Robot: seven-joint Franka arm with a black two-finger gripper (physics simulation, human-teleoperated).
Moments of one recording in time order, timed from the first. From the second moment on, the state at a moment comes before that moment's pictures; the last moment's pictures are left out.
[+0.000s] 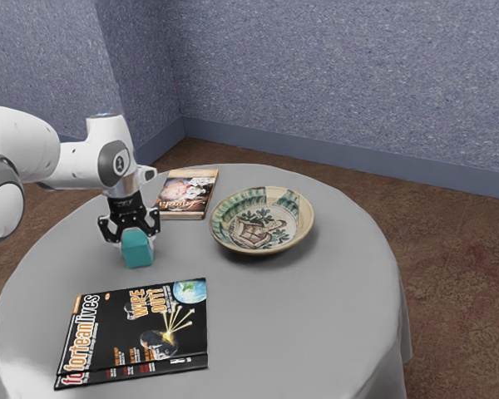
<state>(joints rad) 0.03 0.53 0.26 -1.74 -0.20 2.09 -0.34</state>
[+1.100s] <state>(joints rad) -0.15 0.43 0.27 -1.65 -0.11 2.02 -0.37</state>
